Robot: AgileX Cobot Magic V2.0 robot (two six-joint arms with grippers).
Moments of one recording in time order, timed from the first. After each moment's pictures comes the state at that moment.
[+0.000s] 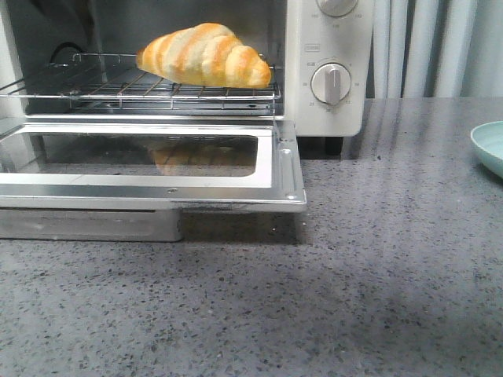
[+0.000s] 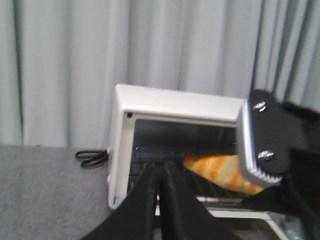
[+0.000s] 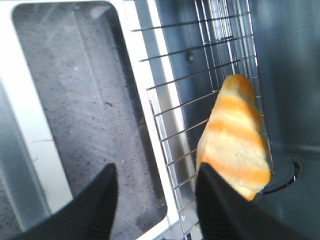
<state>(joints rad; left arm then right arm) 0.04 0.00 -0.50 -0.44 0.54 0.29 1.19 1.84 -1.83 -0.73 1.21 0.00</state>
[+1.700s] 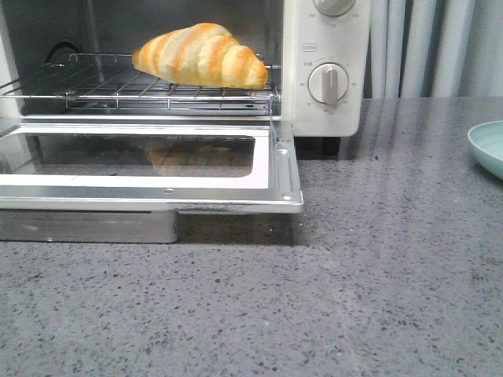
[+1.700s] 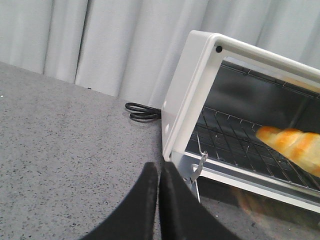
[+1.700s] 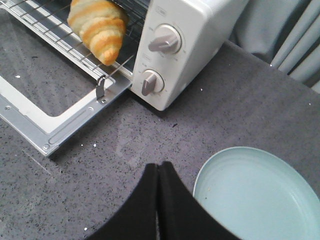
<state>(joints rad) 0.05 0.00 -0.10 -0.53 0.19 0.28 1.20 0.72 -0.97 -0.76 1.16 0.58</state>
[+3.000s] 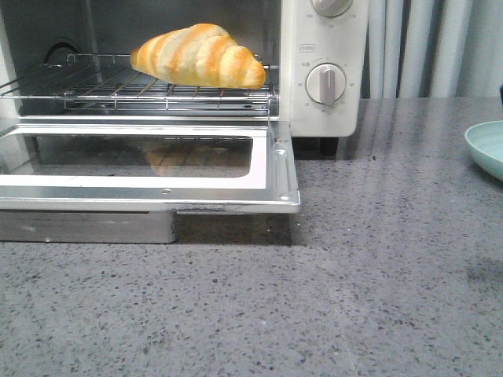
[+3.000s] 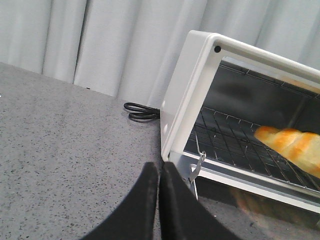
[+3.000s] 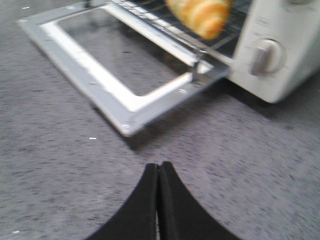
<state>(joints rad) 0.05 0.00 -0.10 -0.53 0.19 0.28 0.73 0.57 -0.36 -0.16 0.22 0.08</state>
